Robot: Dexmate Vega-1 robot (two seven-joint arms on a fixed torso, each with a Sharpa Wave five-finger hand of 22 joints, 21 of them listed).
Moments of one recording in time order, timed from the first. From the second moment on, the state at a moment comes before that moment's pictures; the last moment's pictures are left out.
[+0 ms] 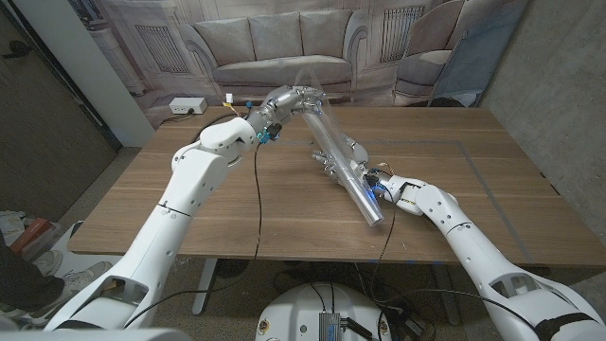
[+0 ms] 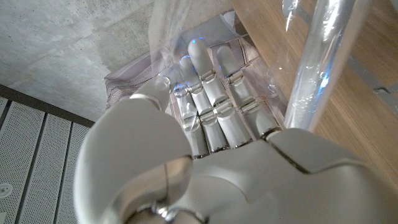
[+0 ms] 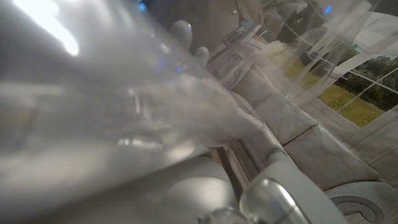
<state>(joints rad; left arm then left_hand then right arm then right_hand) 0.84 0.38 0.21 -1.96 -0.46 0.40 -0.14 1.01 0.06 0.58 -0.14 0.25 0.96 0.03 0.66 0.29 0.98 -0.10 0.78 0.57 1.11 -0.20 0.59 0.72 0.67 -0.06 1.04 0.20 -0.80 -0.28 -0.25 -1.34 0.99 -0.52 0.53 0.18 -0.12 0.43 0.11 0.18 0.44 0.12 0.37 0.29 0.77 0.15 0.29 0.27 1.06 -0.08 0.21 0.20 1.03 -0.15 0.97 0.47</state>
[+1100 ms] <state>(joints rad) 0.83 0.42 0.22 -1.97 -0.51 0.31 -0.11 1.01 0.04 0.60 -0.14 0.26 0.96 0.03 0.68 0.29 0.99 -0.09 0.77 0.58 1.12 -0.20 0.57 0.74 0.66 -0.06 1.07 0.19 -0.77 -0.26 -0.24 -1.29 0.99 -0.53 0.53 0.17 -0.12 0.43 0.11 0.18 0.45 0.12 0.36 0.29 0.78 0.15 0.29 0.27 1.06 -0.08 0.21 0.20 1.04 -0.15 0.96 0.46</state>
